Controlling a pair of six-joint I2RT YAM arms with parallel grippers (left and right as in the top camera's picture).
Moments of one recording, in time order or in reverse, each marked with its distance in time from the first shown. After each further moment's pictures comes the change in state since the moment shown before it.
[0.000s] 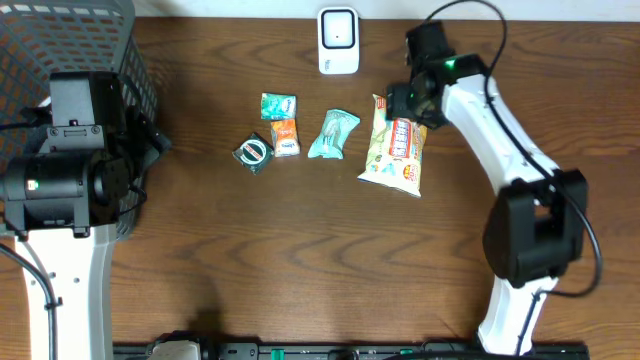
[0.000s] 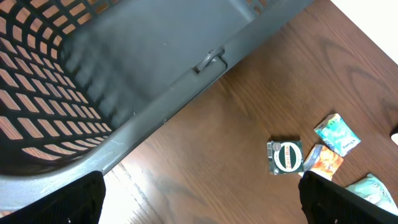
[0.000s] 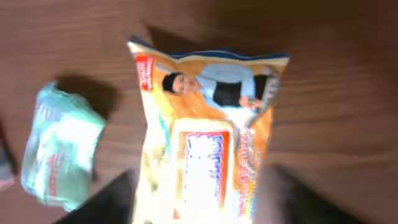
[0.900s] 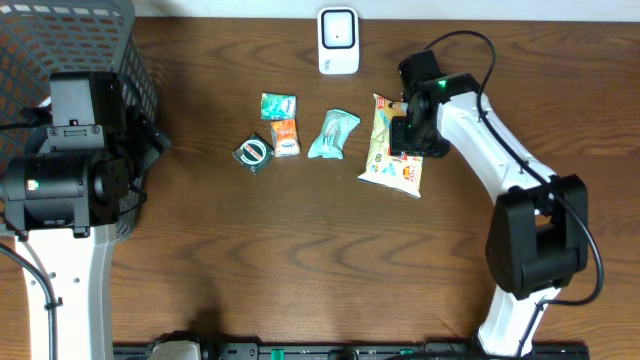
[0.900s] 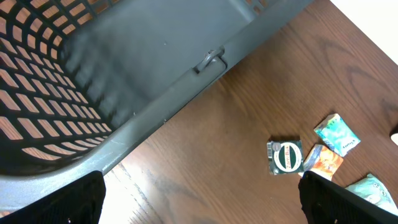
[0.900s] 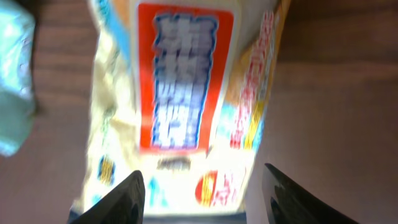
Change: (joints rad) left arm 0.000 0.000 0.000 0.000 0.000 0.000; right arm 0.035 -0.052 -0.171 -0.106 -0.019 0.019
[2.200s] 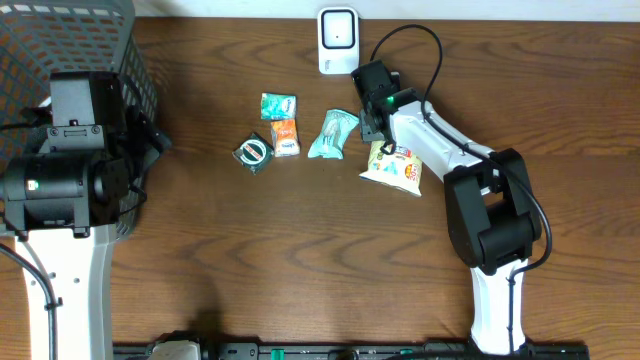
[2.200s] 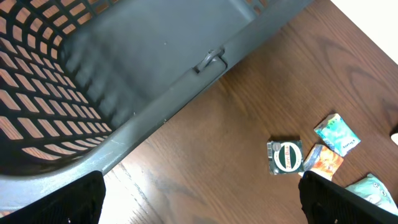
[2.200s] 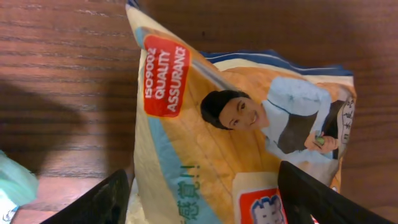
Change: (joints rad) left arm 0.000 0.000 0.000 0.000 0.000 0.000; right arm 0.119 0.205 0.027 0.399 0.334 -0.034
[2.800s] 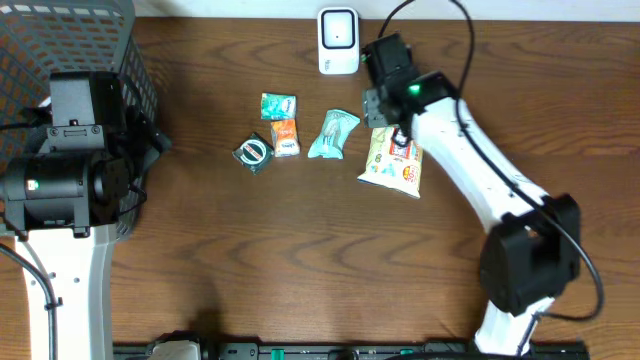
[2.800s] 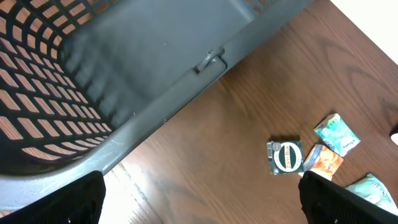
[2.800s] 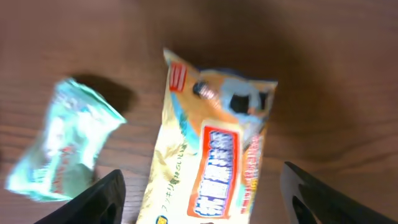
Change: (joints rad) left arm 0.000 0.000 0.000 0.000 0.000 0.000; right arm 0.042 -0.220 0.043 -0.195 -0.004 -0.011
